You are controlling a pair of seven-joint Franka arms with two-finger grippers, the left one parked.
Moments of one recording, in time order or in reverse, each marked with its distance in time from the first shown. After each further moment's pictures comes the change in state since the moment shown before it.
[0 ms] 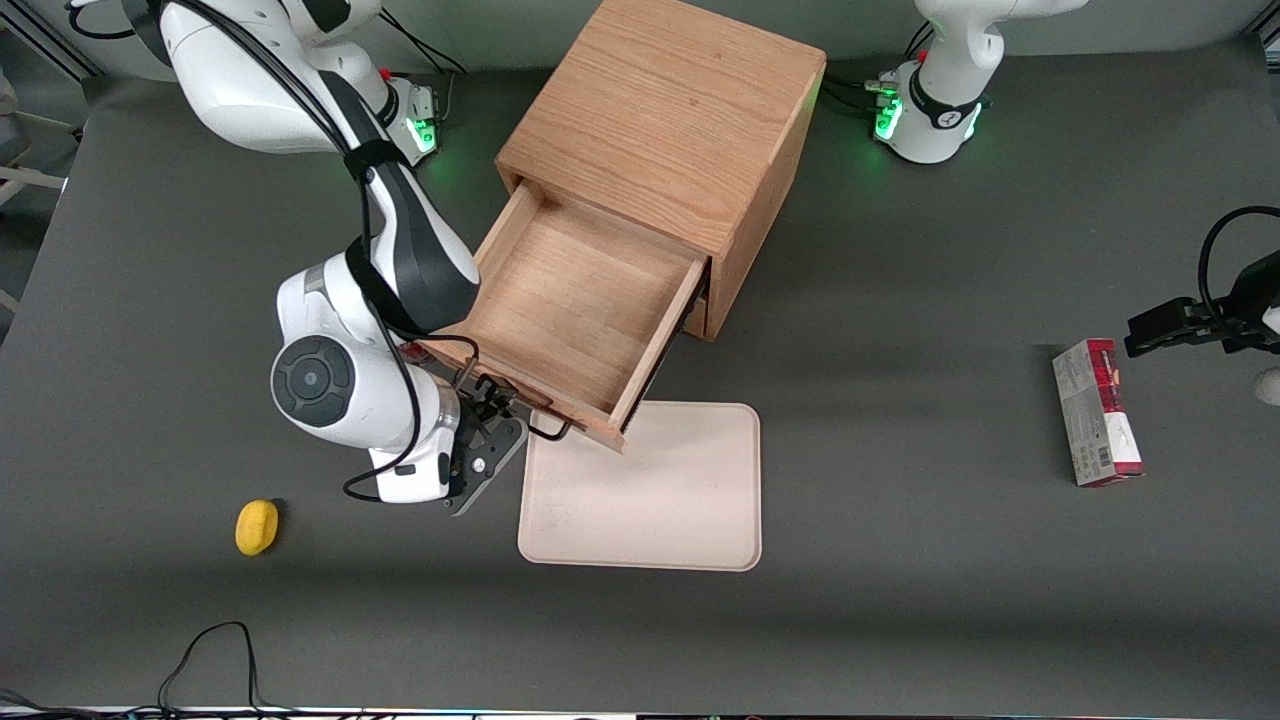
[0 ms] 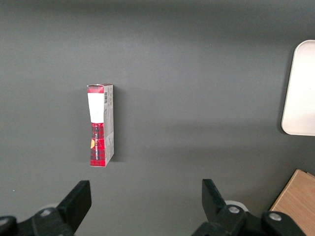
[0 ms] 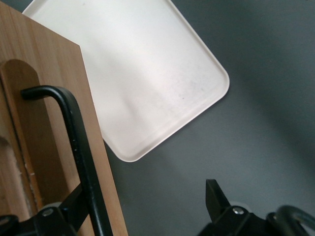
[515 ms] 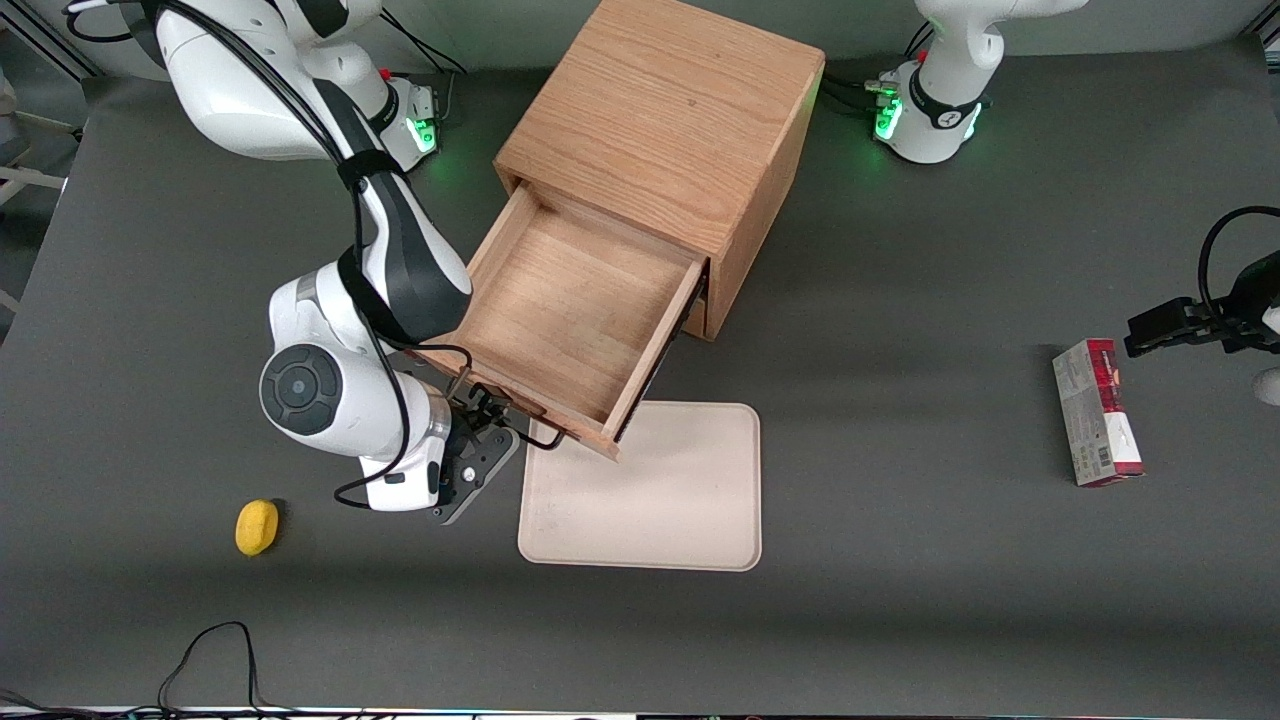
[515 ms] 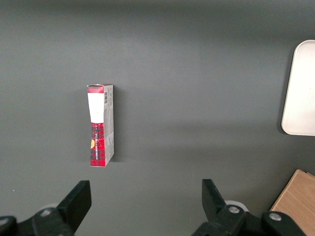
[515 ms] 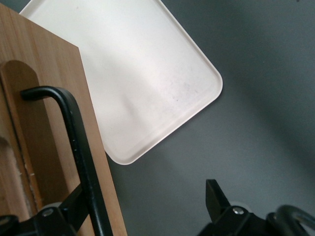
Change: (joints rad) arm -0.010 0.006 0.005 0.009 0.000 0.006 0.000
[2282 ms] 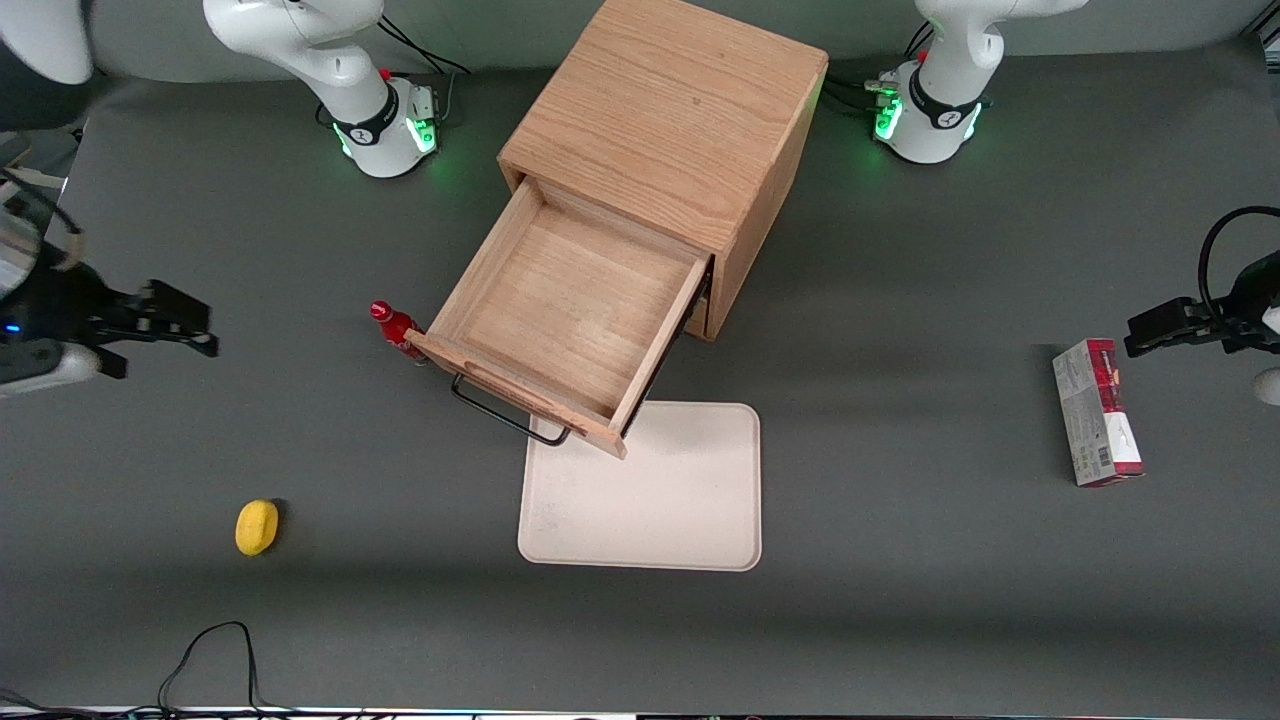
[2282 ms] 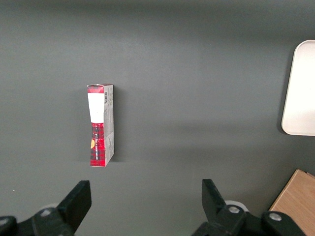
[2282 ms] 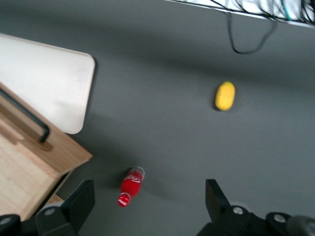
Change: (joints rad) arm -0.226 -0.488 -0.139 -0.136 -0.073 -0.258 0.362
